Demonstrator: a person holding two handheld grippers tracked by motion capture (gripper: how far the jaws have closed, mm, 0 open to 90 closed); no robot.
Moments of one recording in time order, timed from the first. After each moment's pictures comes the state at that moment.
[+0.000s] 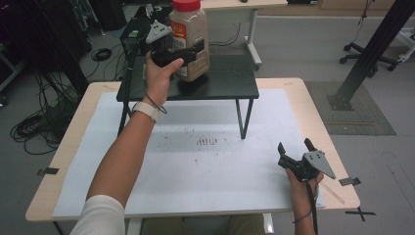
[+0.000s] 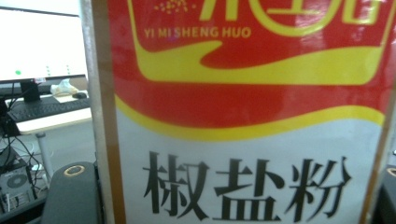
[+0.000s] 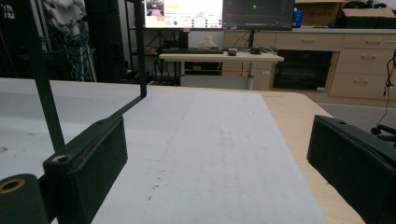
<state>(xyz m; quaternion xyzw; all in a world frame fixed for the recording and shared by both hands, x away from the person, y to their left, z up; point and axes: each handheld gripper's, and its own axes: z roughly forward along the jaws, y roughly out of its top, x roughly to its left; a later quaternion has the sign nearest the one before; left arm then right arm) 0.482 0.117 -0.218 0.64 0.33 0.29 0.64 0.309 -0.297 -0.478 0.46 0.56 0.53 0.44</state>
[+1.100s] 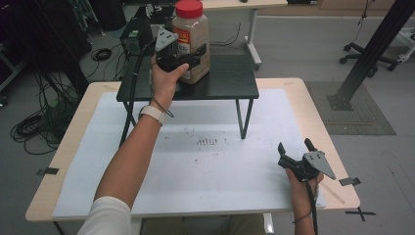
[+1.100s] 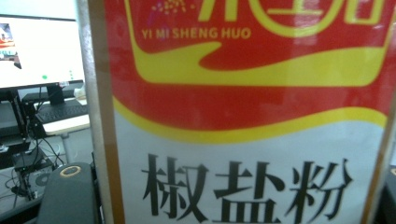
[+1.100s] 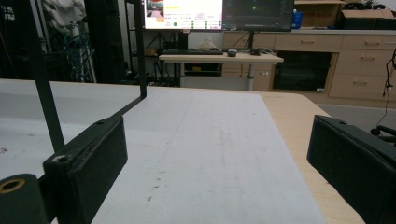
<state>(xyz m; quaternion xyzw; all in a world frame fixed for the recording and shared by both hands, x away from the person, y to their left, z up) 0.482 0.107 -0.233 0.63 0.33 0.33 0.62 0.308 -0.297 -0.478 0.46 0.55 0.53 0.45</state>
